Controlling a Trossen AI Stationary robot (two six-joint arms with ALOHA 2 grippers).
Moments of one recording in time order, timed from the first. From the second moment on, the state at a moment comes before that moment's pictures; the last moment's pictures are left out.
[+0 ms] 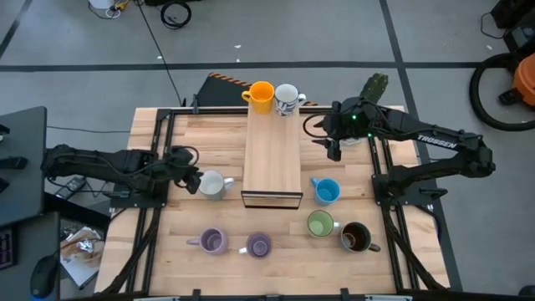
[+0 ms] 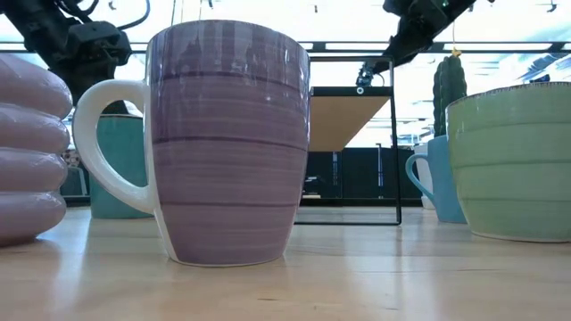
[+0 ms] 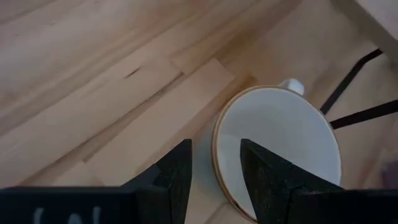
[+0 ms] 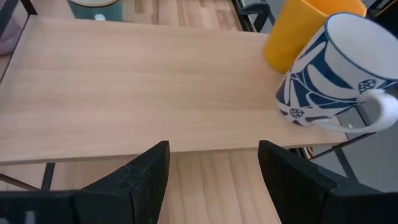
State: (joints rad) left arm -0.08 0.69 0.58 -0.79 -0.36 -0.83; right arm -0.37 1.06 1.04 -0.61 -0.05 -0.27
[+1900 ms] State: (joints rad) left arm -0.03 0.88 0.63 -0.77 -0.19 -0.34; right arm -0.37 1.06 1.04 -0.55 -0.11 -0.25
